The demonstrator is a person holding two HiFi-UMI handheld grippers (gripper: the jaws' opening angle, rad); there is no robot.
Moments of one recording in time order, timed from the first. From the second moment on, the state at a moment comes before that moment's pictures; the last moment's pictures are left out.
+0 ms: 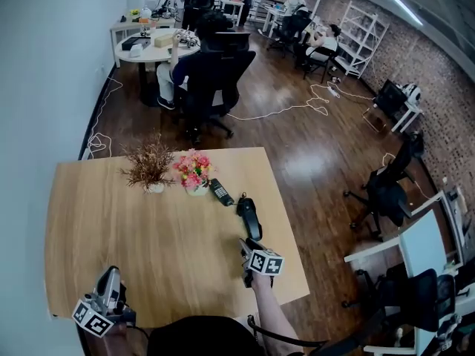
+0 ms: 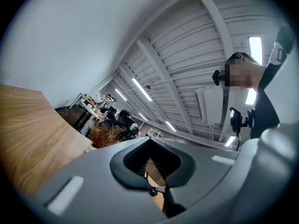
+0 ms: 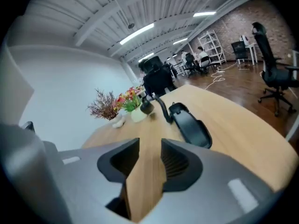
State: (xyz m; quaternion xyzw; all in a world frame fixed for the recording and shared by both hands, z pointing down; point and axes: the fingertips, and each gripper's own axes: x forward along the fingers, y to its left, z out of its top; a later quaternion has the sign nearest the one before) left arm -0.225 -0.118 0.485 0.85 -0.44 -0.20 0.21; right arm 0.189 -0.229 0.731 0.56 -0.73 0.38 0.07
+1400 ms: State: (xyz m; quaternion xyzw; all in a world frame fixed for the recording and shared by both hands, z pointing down) left arm -0.195 -0.137 0.504 0.84 -0.45 -0.18 0.25; right arm 0.208 -0.316 0.687 0.53 -0.78 0.34 0.04
